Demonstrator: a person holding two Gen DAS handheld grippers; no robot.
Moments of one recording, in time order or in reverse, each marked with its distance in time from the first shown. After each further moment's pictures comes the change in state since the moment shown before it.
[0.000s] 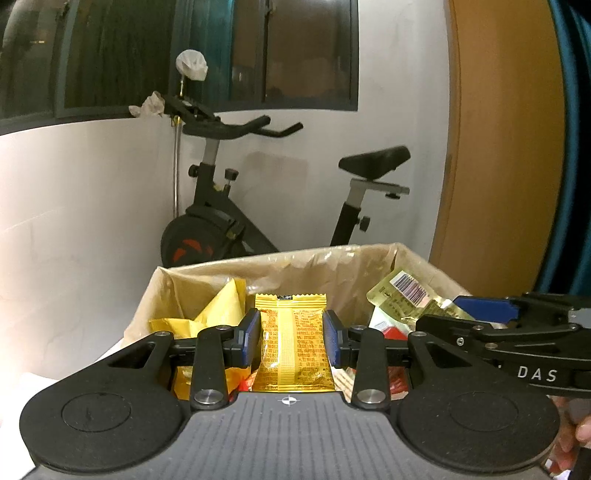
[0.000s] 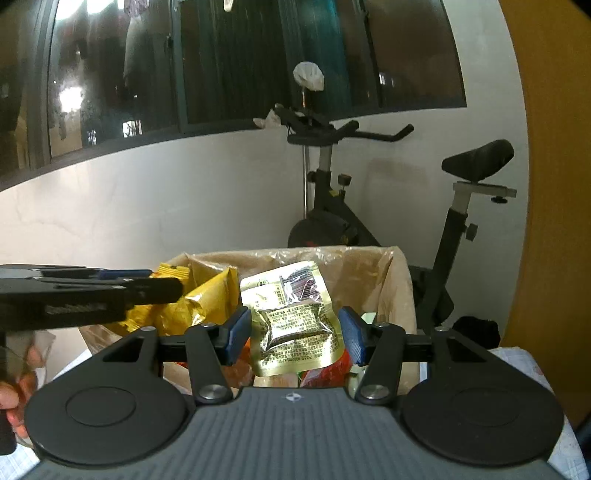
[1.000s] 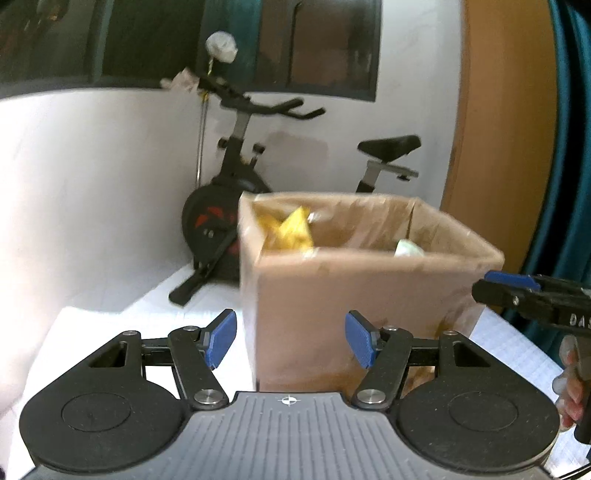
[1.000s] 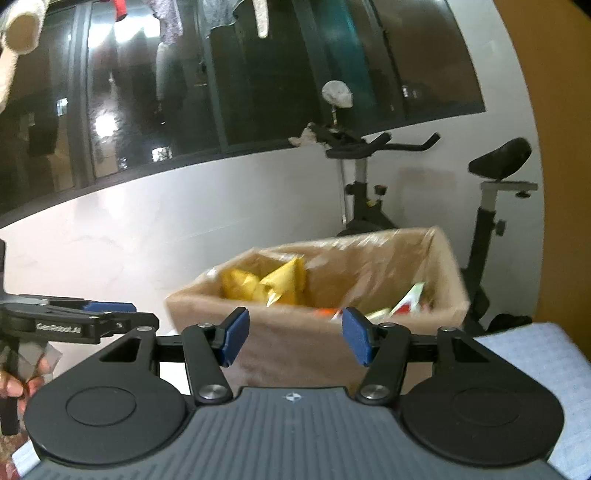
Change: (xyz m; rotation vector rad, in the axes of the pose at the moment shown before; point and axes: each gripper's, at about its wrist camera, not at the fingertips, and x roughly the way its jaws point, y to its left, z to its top) left arm -0.108 0.075 -0.081 -0.087 0.048 -0.004; right arm -0.057 0.039 -0.050 0.026 -0.068 0.143
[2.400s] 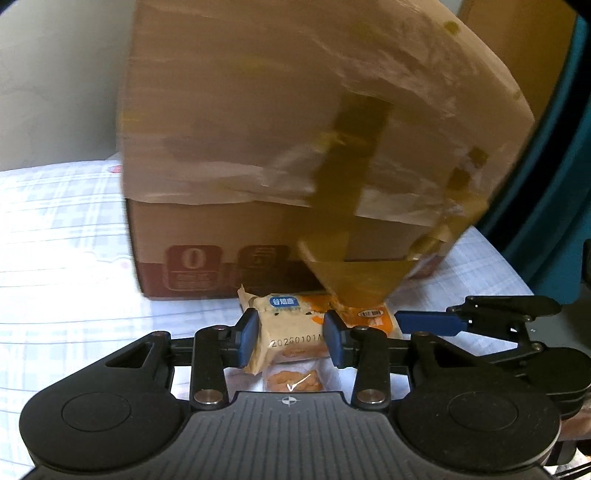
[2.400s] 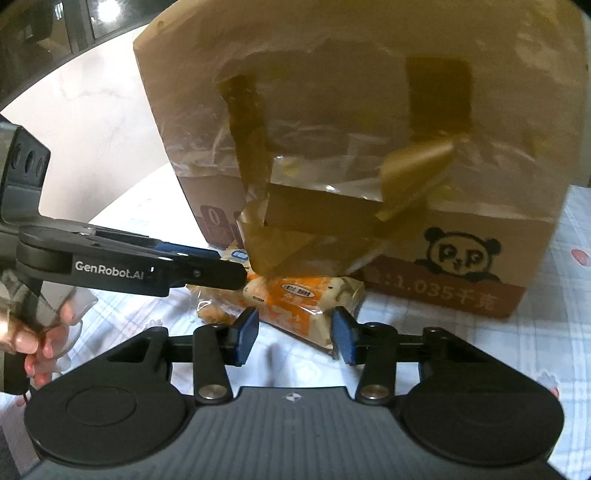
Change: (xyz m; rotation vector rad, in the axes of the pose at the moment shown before) left arm 0.130 -0.023 -0.096 -0.090 0.294 -0.232; right arm 0.095 -0.012 -0.127 -0.022 0.455 0.041
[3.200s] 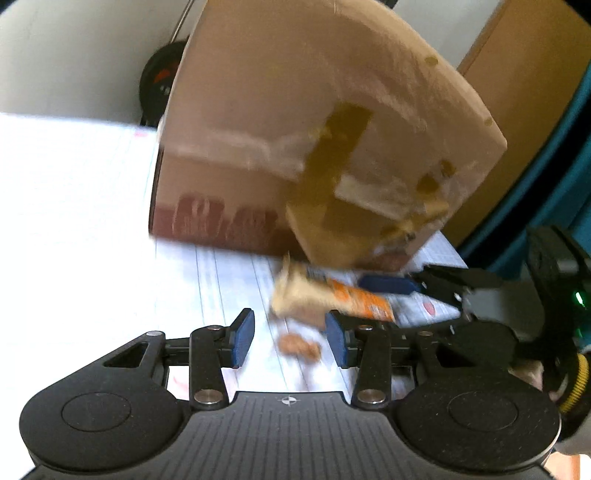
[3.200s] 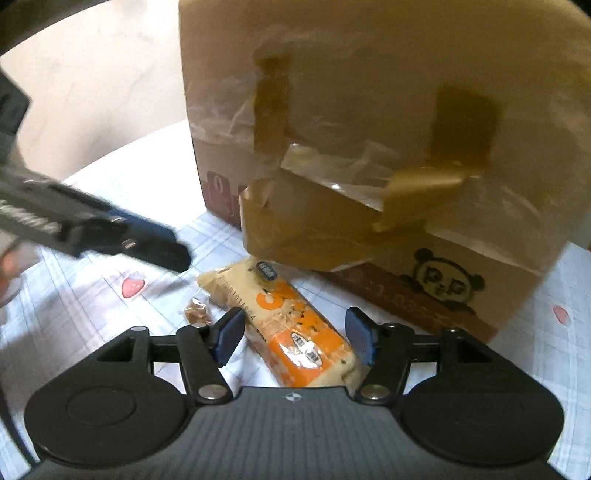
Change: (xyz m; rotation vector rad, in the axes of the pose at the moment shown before) left arm -0.039 -0.008 -0.034 -0.176 -0.013 -0.047; right arm -0.005 0.000 0.007 -0.244 0.061 -0.012
